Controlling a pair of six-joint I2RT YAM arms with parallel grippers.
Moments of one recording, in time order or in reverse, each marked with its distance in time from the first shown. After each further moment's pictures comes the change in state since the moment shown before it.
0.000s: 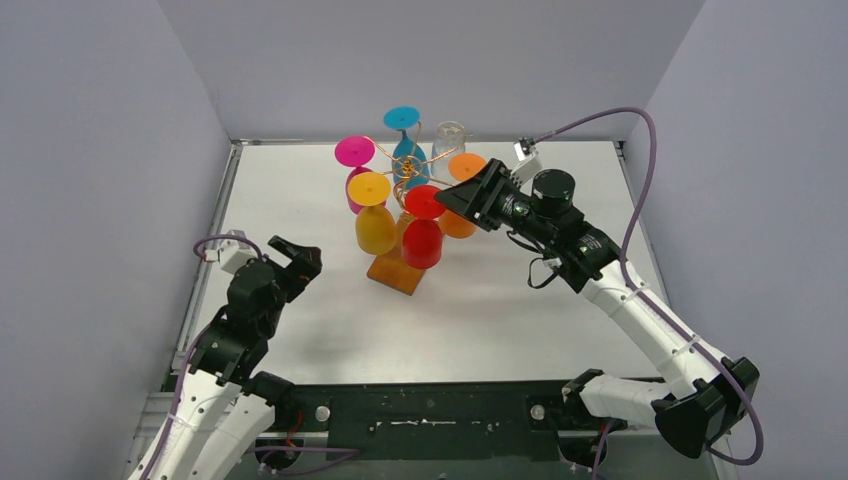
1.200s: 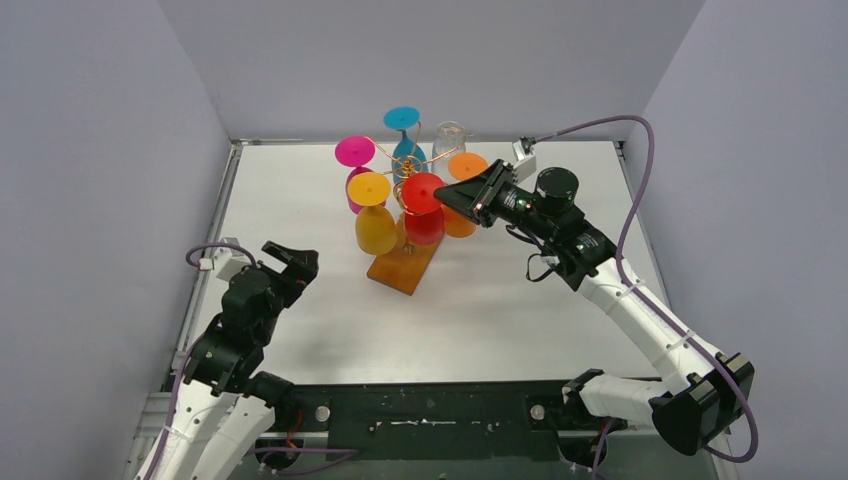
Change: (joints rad) left arm 0.000 -0.049 -0.001 -0.047 0.015 -0.064; right arm -0.027 0.024 -0.034 0.138 -0.111 0.239
